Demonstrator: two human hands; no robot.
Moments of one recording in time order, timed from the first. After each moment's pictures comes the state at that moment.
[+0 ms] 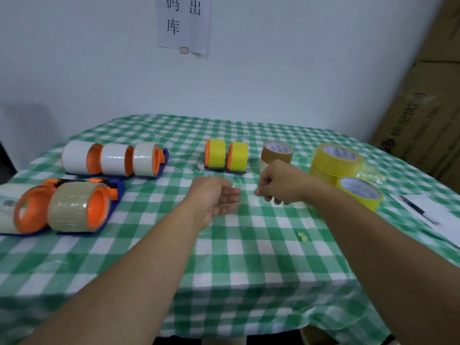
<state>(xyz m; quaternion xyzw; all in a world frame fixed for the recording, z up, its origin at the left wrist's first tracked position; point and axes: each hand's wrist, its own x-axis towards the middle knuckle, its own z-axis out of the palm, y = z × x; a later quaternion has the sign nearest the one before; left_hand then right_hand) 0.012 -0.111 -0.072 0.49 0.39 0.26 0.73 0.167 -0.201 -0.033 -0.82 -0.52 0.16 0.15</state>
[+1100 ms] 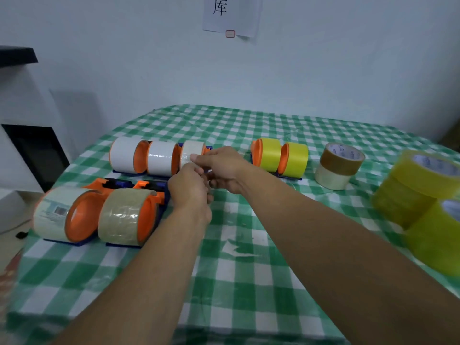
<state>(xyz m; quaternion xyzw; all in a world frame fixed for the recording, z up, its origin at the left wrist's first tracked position) -0.046 -0.020 -0.078 0.28 0.49 0.48 0.67 0.051 0.006 -0.073 -0.63 -0.41 0.46 0.47</state>
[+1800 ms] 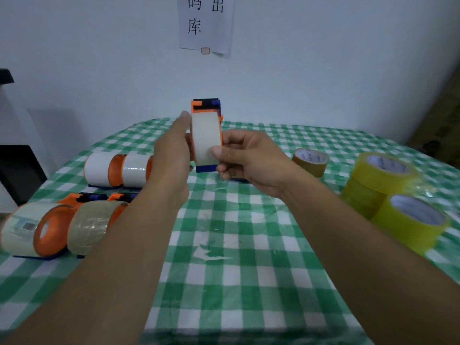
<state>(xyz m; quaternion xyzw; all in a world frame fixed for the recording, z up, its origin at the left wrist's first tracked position) -0.032 -0.044 -0.005 0.48 0.38 0.49 0.62 0.098 -0.108 -0.009 -0.50 -0.53 0.40 0.56</state>
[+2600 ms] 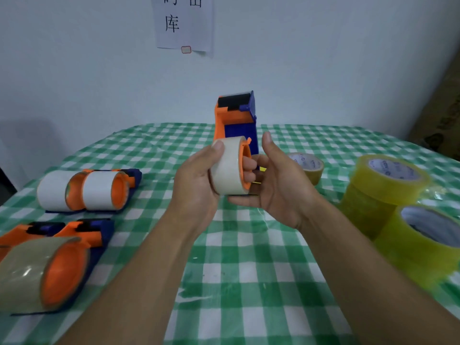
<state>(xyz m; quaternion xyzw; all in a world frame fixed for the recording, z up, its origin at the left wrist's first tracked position) 0.041 -0.044 -0.044 0.52 0.09 0.41 0.74 0.167 -0.124 -0.036 -0.50 -0.33 0.49 0.64</state>
